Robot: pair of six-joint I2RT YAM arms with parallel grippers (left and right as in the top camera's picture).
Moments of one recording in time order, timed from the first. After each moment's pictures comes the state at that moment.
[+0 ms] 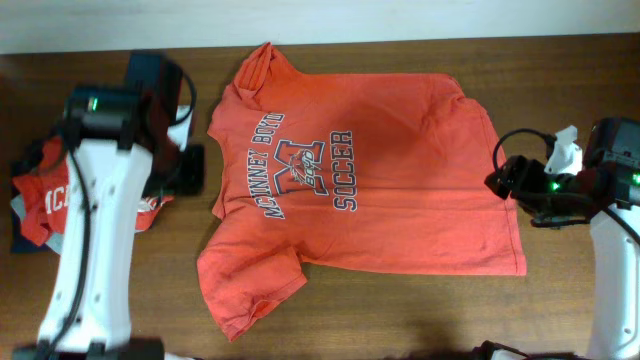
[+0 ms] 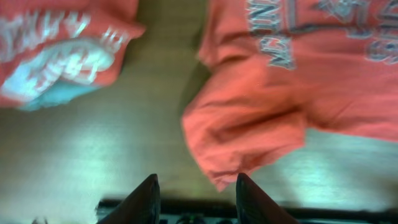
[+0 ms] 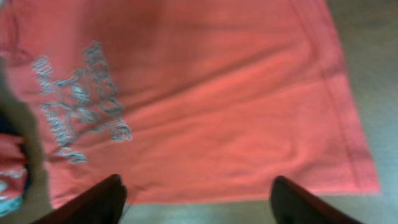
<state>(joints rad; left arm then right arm) -0.11 1.63 1.85 -1.69 -0.08 -0.15 -0.38 1.35 1.24 -1.15 -0.39 0.18</state>
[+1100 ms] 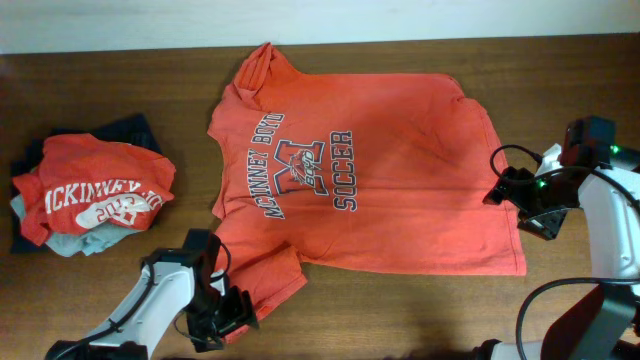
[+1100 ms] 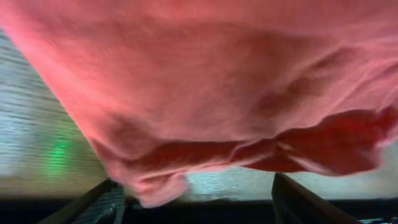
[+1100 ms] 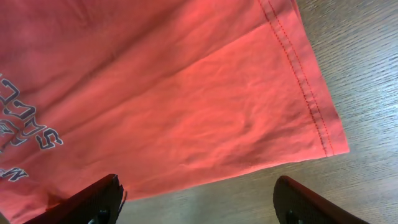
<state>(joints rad) -0.10 1.38 0.51 -1.00 0.30 -0.47 -0.38 1.57 1.24 -1.19 -0.27 0.24</state>
